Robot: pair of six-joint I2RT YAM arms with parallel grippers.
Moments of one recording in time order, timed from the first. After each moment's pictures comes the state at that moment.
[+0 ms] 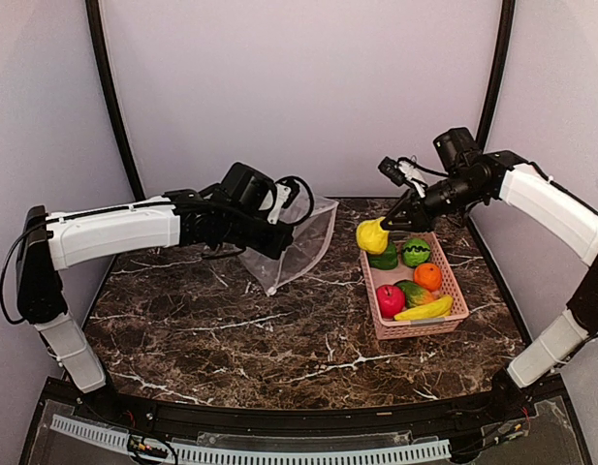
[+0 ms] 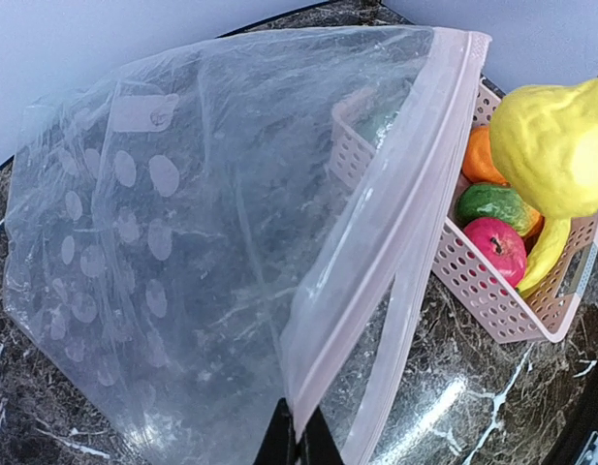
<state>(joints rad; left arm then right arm) -0.86 1.70 1.43 -0.45 -0.09 -0.20 0.40 1.49 1.45 -0.88 -0.62 -0.50</state>
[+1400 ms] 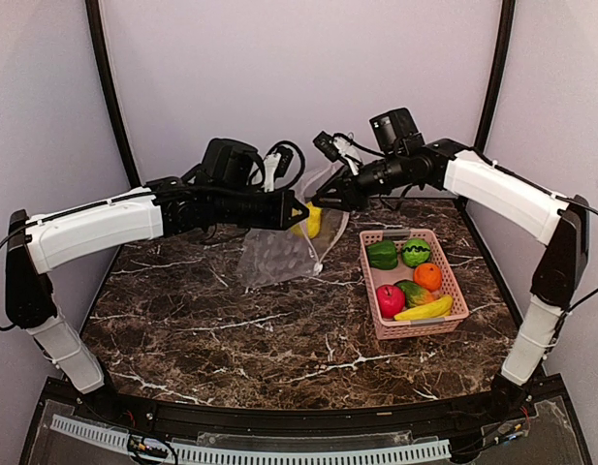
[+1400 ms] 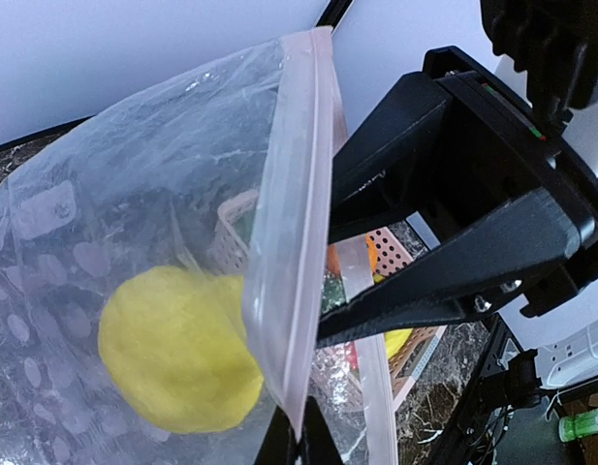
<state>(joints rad) -0.86 1.63 1.47 -0.31 0.12 -0.46 0.64 1.77 1.73 -0.60 -0.59 -0.26</state>
